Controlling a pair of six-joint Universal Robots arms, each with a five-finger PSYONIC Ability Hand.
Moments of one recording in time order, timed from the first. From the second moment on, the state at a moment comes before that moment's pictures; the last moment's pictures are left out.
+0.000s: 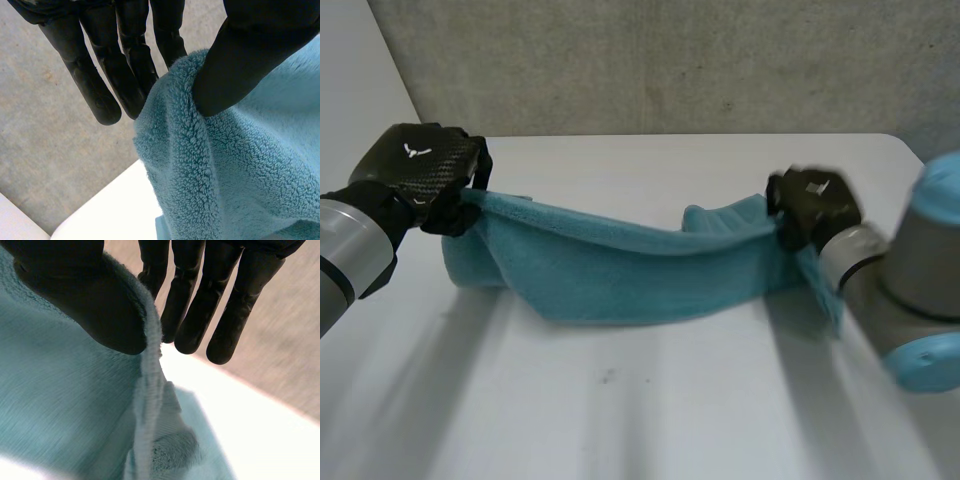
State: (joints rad) left arm 4.47 -1.52 -1.66 3.10 -1.35 3.47; right arm 1.94 -1.21 1.54 -0.20 1.52 2.96; left_hand 1.14 1.20 1.19 1.20 0.97; right_hand 0.96 1.18 1.18 1.19 0.99
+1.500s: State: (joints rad) left arm 4.42 -1.99 -1.79 3.54 -1.71 3.48; right arm 1.84 -1.04 1.54 -0.13 1.36 2.56; left_hand 1.14 1.20 1.19 1.20 0.97; right_hand 0.98 1.19 1.19 1.19 1.00
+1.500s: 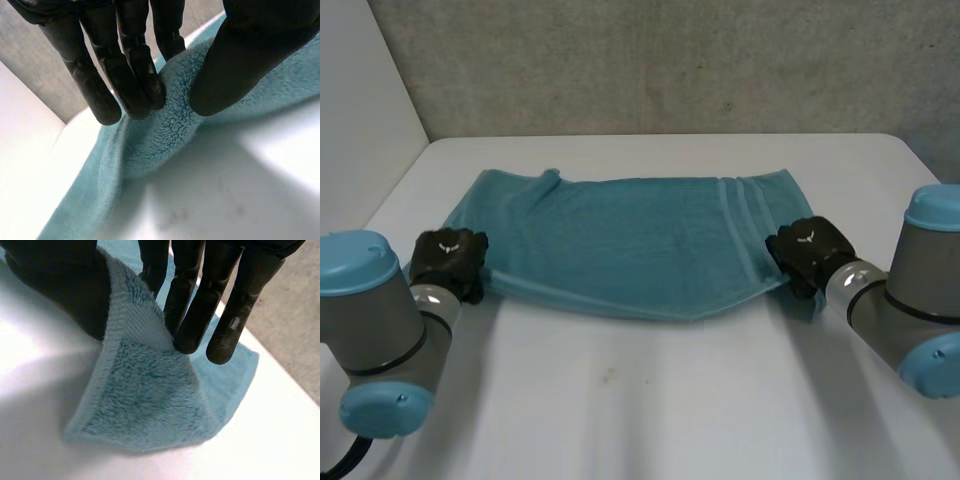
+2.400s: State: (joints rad) left arm 4.80 -1.96 -1.82 3.43 -1.31 3.65; right arm 1.77 -1.18 1.65 -0.12 1.34 2.71; left_hand 0.27 0.27 0.27 0.26 0.08; right_hand 0.98 1.19 1.19 1.19 1.00
